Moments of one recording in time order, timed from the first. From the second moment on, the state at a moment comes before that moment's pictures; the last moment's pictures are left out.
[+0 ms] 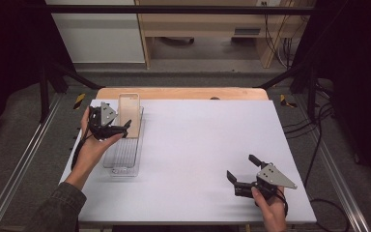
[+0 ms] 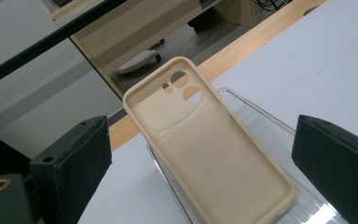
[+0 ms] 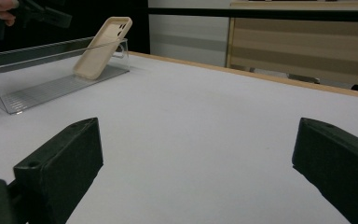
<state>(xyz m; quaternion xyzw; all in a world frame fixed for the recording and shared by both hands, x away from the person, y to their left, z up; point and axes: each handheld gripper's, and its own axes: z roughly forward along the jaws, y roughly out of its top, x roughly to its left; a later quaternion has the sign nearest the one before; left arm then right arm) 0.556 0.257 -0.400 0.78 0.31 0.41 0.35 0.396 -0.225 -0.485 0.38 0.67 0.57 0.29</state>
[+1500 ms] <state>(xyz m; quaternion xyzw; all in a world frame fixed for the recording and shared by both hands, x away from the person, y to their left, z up) 0.510 0.255 -0.375 0.74 0.26 0.40 0.47 0.394 -0.226 -0.484 0.38 0.67 0.57 0.29</state>
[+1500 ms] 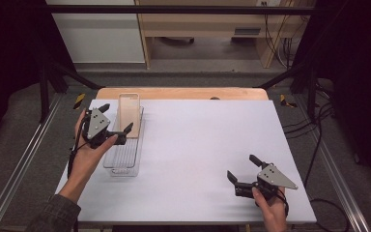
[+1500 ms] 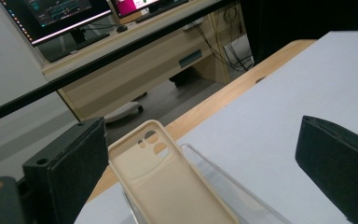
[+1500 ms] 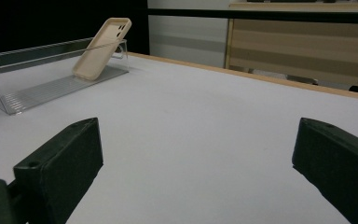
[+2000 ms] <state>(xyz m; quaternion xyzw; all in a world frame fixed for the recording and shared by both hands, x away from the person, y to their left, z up) 0.493 0.261 -0.374 0.71 0.25 0.39 0.53 0.394 -0.226 -0.484 0.37 0.67 0.57 0.29</state>
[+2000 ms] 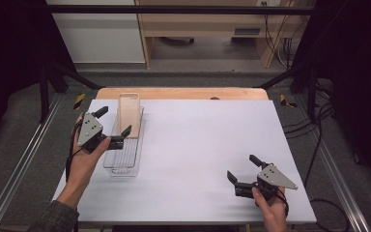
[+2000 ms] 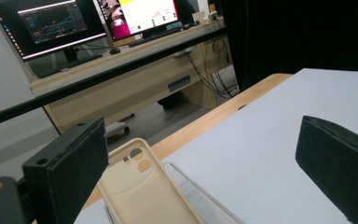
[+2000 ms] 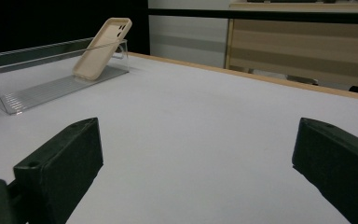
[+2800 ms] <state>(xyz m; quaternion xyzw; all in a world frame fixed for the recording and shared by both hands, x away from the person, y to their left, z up) 0.472 0.282 -0.375 0.69 0.25 0.39 0.56 0.394 -0.224 -0.484 0.38 0.67 0.57 0.29</state>
